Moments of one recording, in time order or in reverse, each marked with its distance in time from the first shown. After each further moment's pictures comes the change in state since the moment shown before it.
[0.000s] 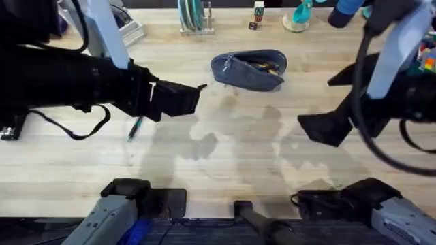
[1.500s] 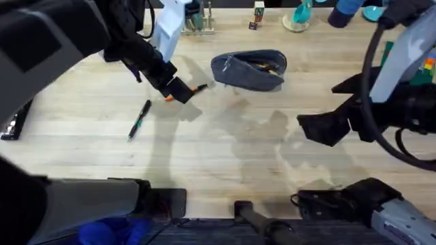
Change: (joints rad) left arm 0.000 0.611 0.000 0.290 -0.214 0.520; right arm 0.000 -0.068 -0.064 0.029 0.026 0.185
